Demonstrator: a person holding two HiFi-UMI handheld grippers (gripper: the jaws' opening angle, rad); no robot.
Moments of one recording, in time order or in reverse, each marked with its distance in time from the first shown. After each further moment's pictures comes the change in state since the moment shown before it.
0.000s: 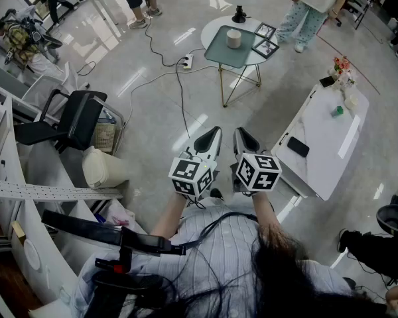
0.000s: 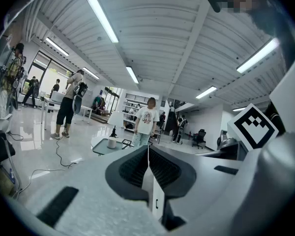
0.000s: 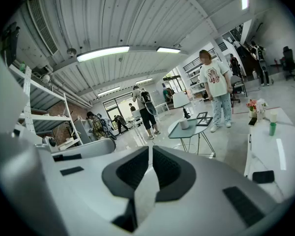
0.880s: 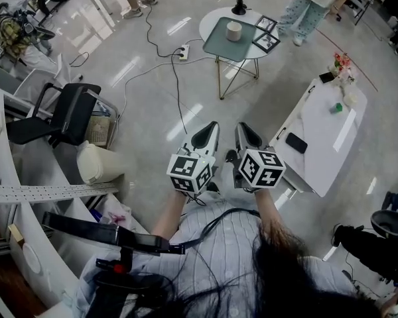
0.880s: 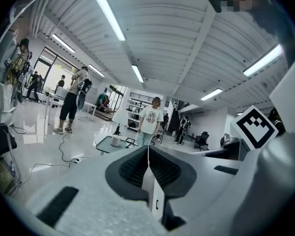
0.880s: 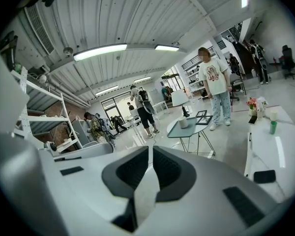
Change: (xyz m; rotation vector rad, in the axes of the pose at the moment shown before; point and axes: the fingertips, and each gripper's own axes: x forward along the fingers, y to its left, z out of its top) left arm 0.003 0.030 -0.004 -0.056 0.010 0.034; right arm 0.019 0.000 0.001 0.019 0.021 -0.011
